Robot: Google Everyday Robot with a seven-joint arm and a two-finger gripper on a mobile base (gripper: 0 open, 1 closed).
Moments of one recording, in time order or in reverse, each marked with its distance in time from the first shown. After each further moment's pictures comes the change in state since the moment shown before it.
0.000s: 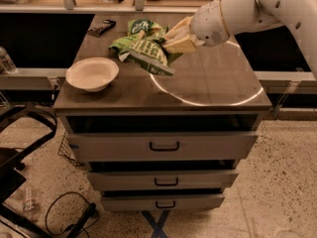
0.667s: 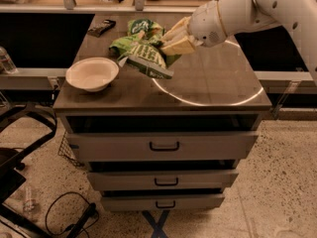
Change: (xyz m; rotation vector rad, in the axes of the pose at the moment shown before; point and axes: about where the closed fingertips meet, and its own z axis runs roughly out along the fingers) arm -0.001 0.001 0.006 -0.010 -0.003 -0.001
